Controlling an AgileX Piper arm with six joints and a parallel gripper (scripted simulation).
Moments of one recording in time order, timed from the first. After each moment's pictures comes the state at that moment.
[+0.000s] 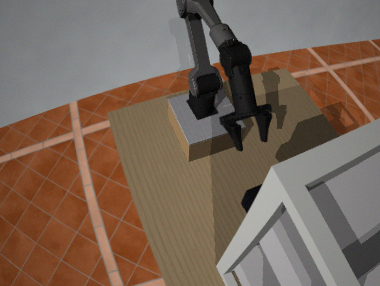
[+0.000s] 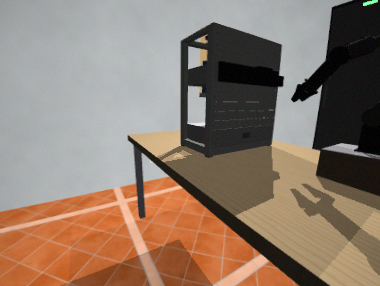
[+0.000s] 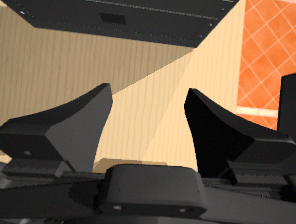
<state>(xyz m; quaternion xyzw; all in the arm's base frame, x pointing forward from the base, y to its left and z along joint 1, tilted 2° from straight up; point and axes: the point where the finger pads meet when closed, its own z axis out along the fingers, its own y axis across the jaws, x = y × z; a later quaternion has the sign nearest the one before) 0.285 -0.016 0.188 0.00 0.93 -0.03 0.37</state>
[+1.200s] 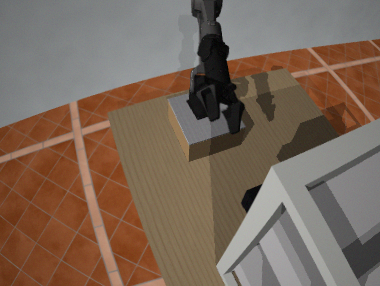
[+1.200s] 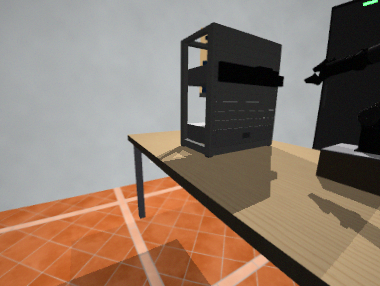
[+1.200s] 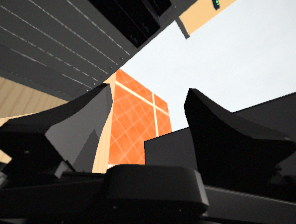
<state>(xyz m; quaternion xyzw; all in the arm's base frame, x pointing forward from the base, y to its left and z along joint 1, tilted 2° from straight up) 0.276 -0.108 0.305 -0.17 0.72 -0.37 0.55</state>
